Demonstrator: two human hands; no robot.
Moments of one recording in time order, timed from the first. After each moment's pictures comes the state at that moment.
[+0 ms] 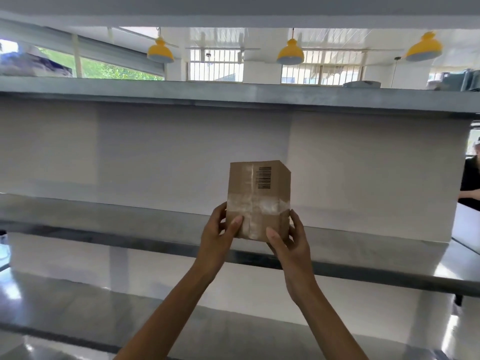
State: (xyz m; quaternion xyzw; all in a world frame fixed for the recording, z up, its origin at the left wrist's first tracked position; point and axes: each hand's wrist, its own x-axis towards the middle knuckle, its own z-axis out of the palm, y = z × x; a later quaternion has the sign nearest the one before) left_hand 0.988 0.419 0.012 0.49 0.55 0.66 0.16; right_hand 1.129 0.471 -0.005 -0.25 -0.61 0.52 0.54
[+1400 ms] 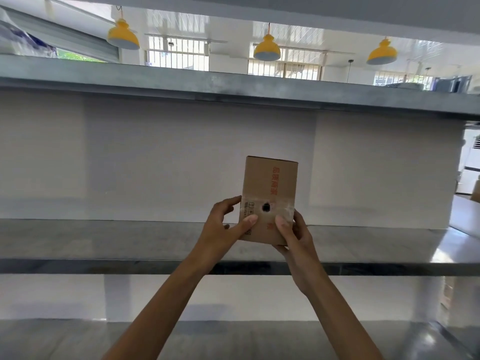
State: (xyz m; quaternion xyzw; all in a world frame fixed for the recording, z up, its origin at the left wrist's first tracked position) left_hand 0.827 0.413 0.033 0.59 0.51 0.58 0.21; right_hand 0.987 0.446 0.014 -0.27 -0.58 0.54 0.56
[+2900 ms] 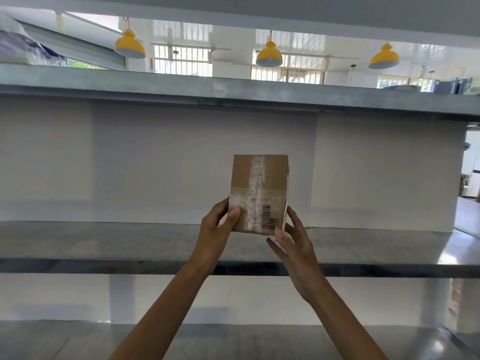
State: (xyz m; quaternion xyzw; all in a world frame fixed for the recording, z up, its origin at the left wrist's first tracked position) left_hand 0.826 0.414 0.026 0.55 0.45 0.67 0.24; right_hand 0.991 0.454 -0.006 -0.23 -0.61 0.52 0.55
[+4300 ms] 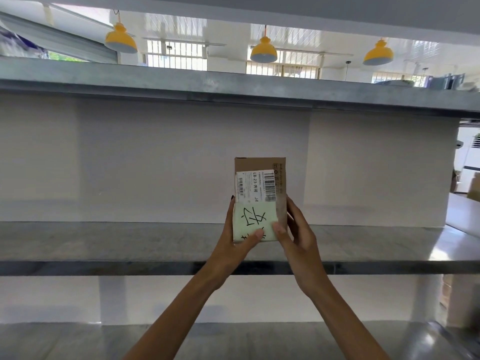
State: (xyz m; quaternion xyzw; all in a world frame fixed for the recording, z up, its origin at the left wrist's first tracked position) left_hand 0.863 0.420 0.005 0.58 0.40 0.61 0.35; right_hand 1.007 0.448 0.007 -0.20 -0.68 0.41 0.58
